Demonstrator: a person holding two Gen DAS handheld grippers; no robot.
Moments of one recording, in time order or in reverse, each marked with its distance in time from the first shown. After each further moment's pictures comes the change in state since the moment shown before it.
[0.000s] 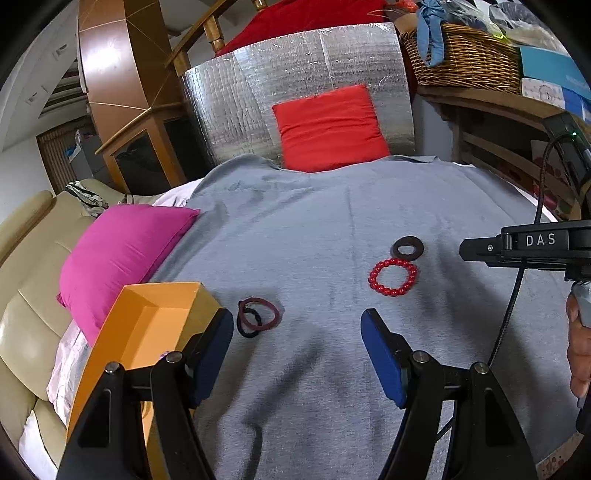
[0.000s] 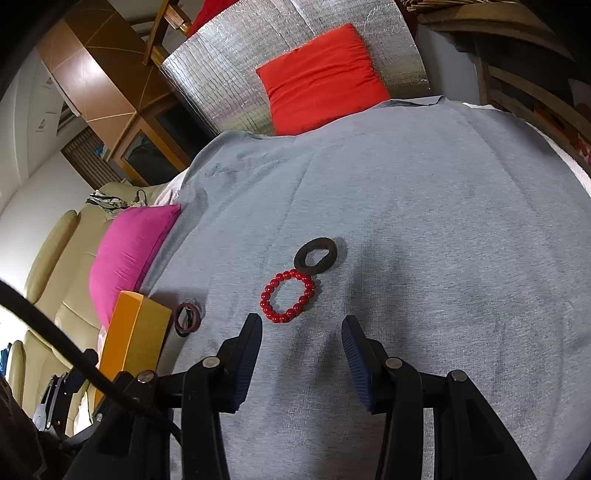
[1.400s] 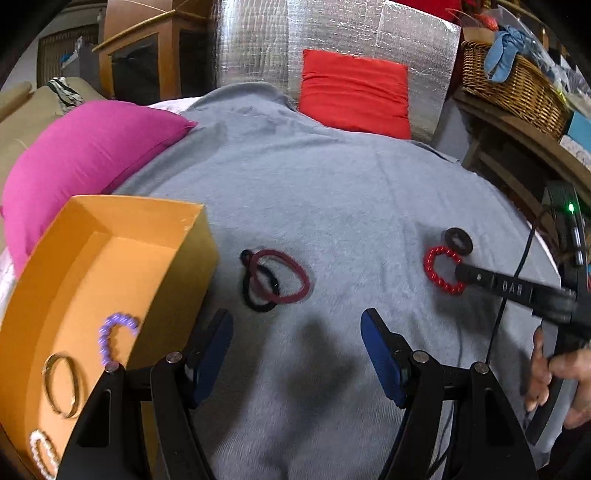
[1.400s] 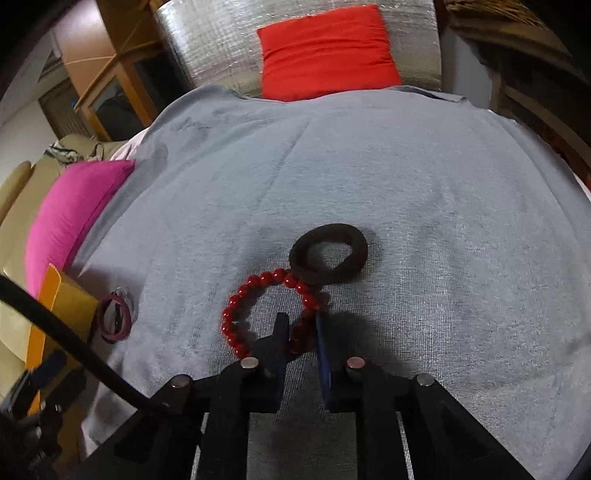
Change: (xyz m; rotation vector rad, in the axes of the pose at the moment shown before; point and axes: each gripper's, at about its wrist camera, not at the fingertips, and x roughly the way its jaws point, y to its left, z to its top) left arm 0.104 0.081 -0.026 -0.251 0.165 -0.216; right arm 0.112 0.031 0.005 -0.144 0.063 -0.205
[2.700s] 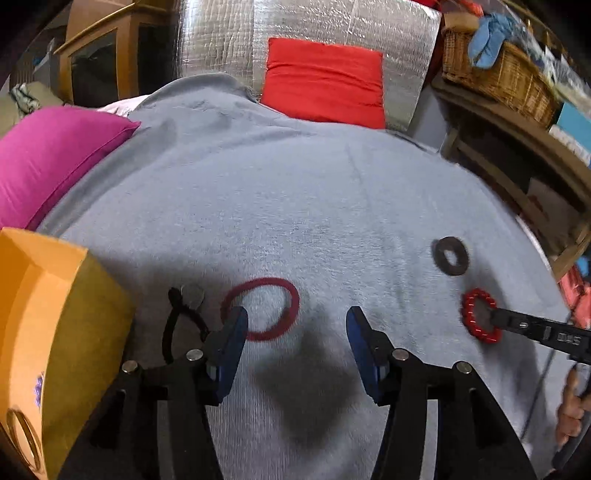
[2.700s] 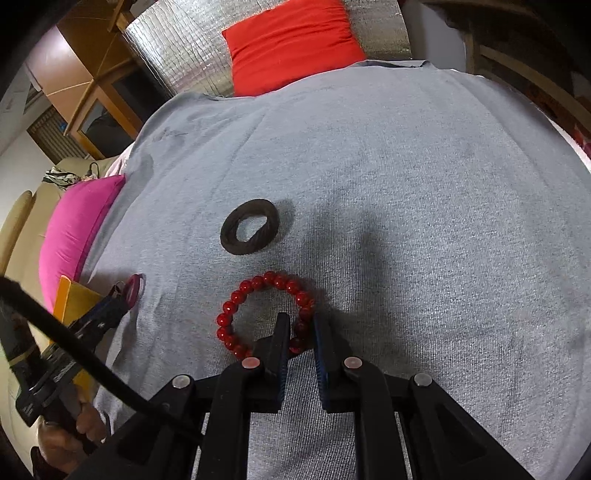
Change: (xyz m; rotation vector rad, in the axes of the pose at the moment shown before) left arm 0.069 -0.034 0.036 0.058 0.029 -0.079; right arm -0.031 -0.056 -0.024 0.134 0.063 0.065
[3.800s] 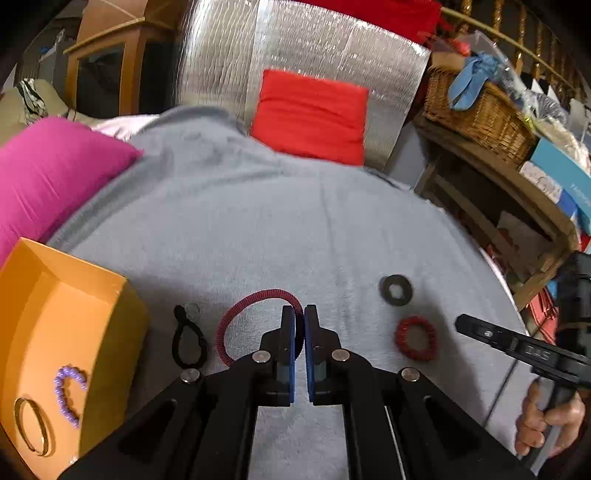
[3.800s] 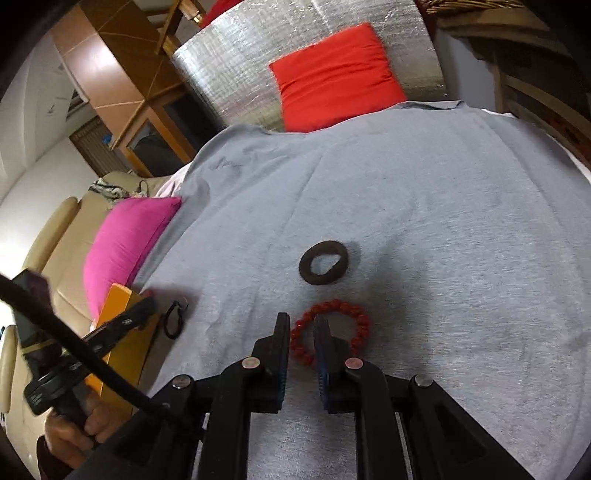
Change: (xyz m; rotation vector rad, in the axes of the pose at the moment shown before) left arm -0.079 -0.001 0.003 -0.060 -0.112 -0.108; right arm -0.049 0.023 -0.007 -0.042 -0.137 0.146
